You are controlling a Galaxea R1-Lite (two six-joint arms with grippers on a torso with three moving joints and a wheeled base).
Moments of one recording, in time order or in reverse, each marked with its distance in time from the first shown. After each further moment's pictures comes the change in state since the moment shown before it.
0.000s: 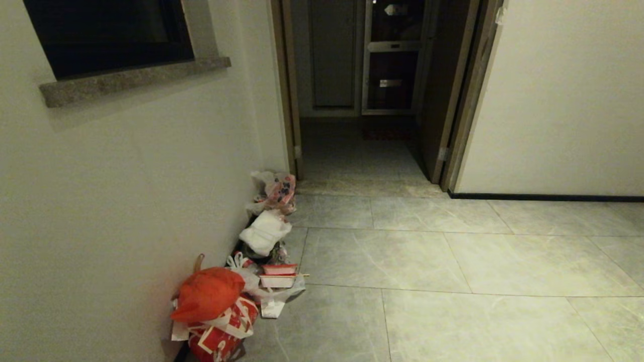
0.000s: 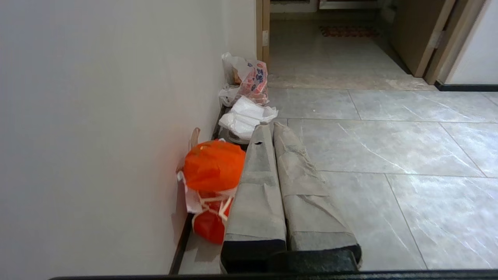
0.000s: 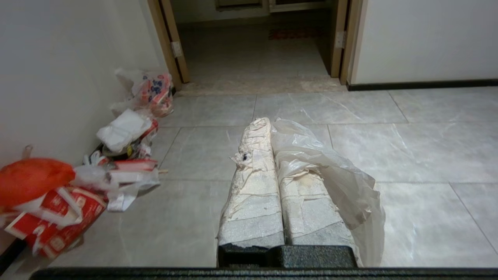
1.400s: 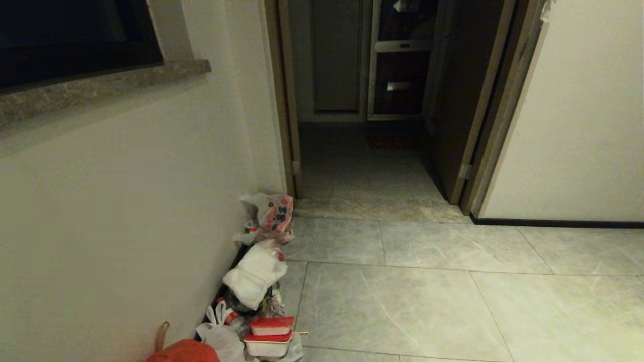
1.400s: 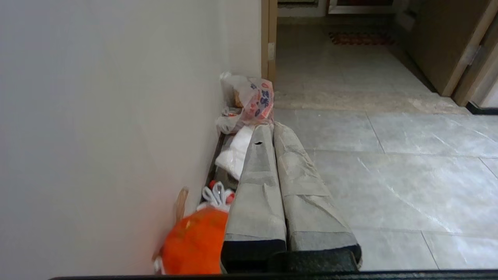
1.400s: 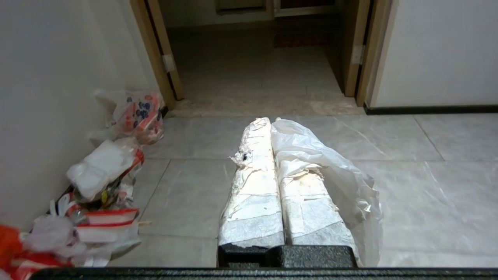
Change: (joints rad) left arm 0.000 0.000 0.000 0.000 0.000 0.000; right arm 0.000 0.000 0.000 0.000 0.000 0.000
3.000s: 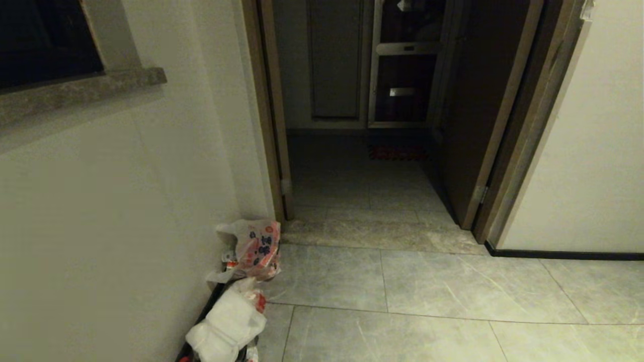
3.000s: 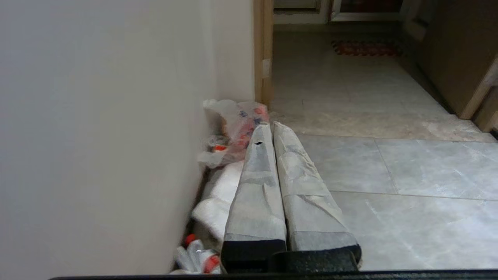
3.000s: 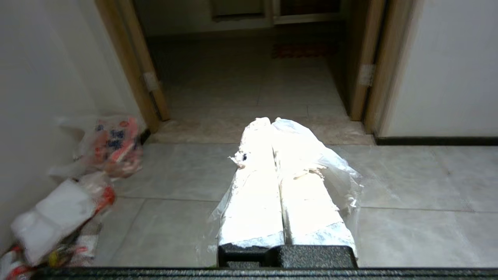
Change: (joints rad) left arm 0.000 0.000 0.000 -0.001 0.000 0.000; right arm 0.000 0.000 0.000 0.000 0.000 0.000
